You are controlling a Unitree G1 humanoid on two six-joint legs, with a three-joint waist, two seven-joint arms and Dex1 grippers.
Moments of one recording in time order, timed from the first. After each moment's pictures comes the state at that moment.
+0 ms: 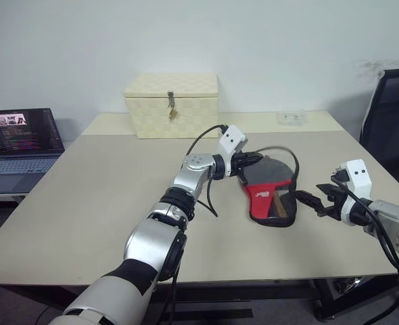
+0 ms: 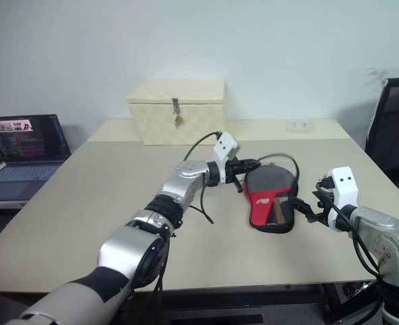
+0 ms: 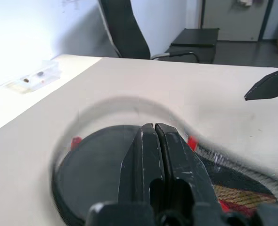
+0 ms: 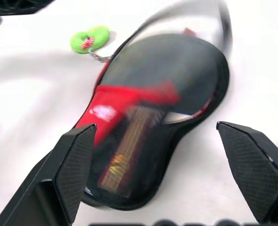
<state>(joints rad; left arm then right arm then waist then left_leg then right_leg) -1.29 0.08 -0.05 1.13 -0.08 -0.10 -0.87 -0.42 -0.63 -0.34 -0.35 0.58 1.14 0.39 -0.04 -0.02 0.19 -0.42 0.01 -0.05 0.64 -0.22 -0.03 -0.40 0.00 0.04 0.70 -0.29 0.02</state>
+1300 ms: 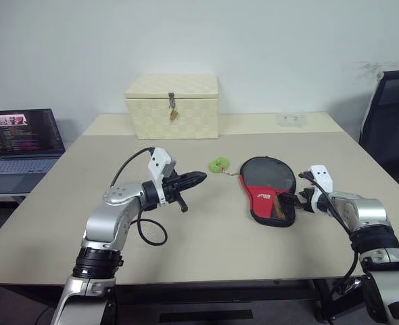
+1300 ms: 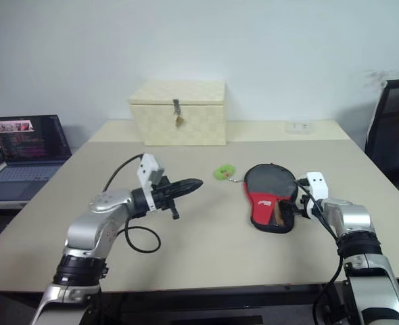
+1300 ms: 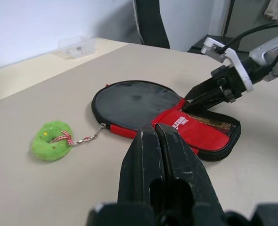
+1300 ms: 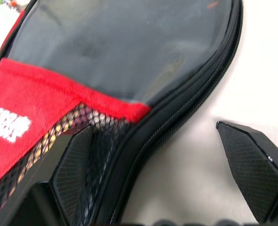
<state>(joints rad) -0.64 0.46 0.05 0.04 -0.35 0.47 -0.92 -0.79 -0.57 -0.06 0.56 0.27 0.80 0.57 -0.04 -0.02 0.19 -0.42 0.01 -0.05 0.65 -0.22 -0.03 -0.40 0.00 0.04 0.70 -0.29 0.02</state>
